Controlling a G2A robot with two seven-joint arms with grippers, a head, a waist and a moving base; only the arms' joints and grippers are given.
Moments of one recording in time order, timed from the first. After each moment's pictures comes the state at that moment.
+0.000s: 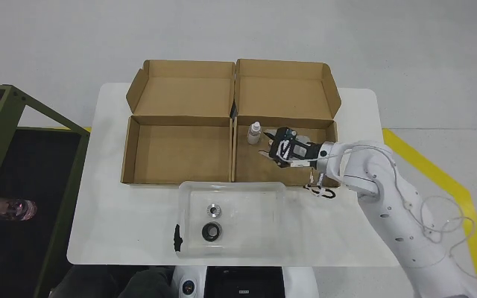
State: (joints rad) left arm -0.19 -0.18 -0.57 -1.44 2.04 -0.23 0.13; right arm -1.00 -1.06 1.11 -1.80 -1.13 -0.74 0.52
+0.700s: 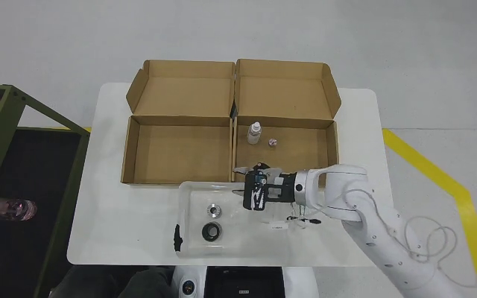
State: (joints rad) left arm -0.19 -0.18 -0.57 -1.44 2.04 -0.23 0.13; right arm -1.05 -1.07 0.96 -1.95 -1.19 -0.81 0.50
